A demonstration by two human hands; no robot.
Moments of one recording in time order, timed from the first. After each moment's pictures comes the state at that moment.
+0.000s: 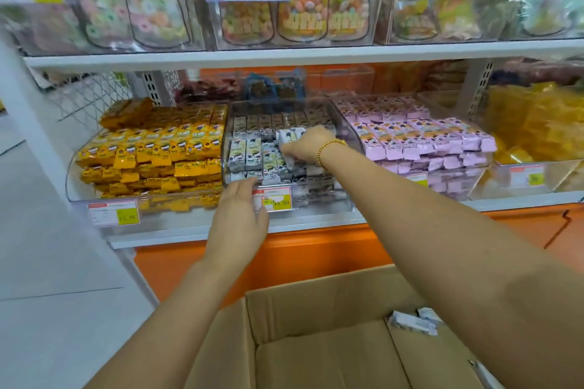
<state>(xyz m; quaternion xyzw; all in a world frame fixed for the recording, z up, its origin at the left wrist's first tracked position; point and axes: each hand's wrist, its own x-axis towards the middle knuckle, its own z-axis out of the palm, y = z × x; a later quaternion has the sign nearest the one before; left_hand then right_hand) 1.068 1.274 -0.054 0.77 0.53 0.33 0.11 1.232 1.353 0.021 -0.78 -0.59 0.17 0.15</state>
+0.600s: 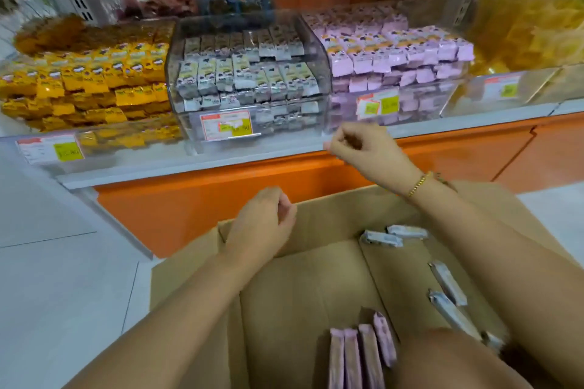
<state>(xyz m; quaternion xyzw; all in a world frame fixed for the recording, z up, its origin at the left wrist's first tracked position) 1.115 1.205 -0.138 0.83 0.46 0.25 0.20 1.328 1.200 -0.084 -0.63 -0.64 0.20 0.39</state>
